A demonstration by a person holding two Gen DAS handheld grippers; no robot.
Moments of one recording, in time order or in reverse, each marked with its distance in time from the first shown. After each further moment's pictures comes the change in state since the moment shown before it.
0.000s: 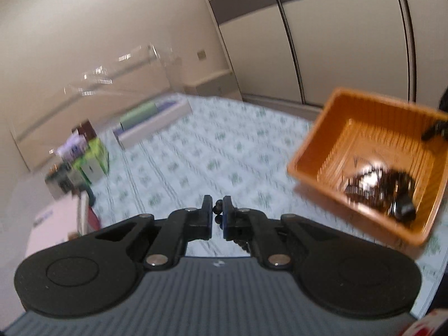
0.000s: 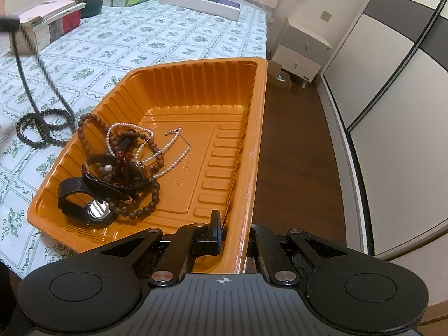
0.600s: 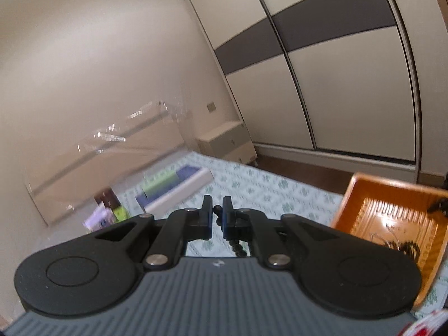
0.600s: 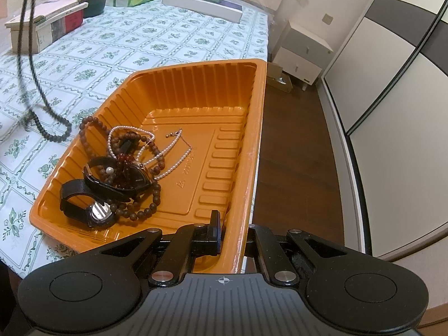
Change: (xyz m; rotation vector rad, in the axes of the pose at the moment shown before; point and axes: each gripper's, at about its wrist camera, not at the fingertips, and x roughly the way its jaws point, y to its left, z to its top) left arm -0.054 0.052 0.130 0.077 -0.182 0.045; right arm -0.004 0.000 0.002 -0.013 -0.004 -0.002
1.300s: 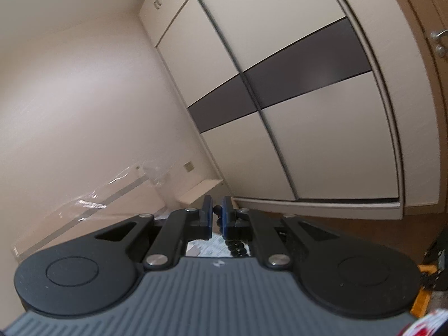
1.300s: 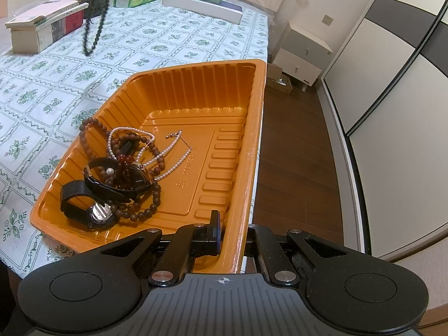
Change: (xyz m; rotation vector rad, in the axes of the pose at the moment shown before) left arm -0.002 -0.009 0.147 0.087 -0.205 -0.111; right arm -0.002 -0.001 0.001 -0.003 -0.002 -0.002
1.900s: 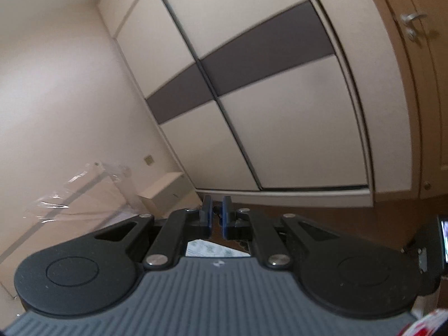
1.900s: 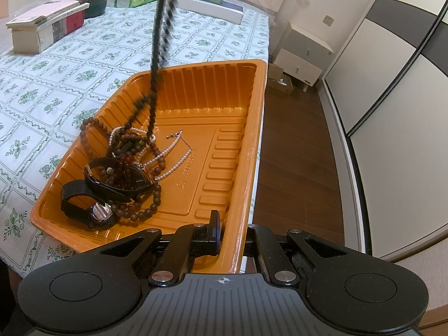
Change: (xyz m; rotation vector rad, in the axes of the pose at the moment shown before) left arm 0.051 -0.070 -0.010 0.055 0.058 -0.170; right arm 0.000 0.002 0.000 -0.001 0.001 0.002
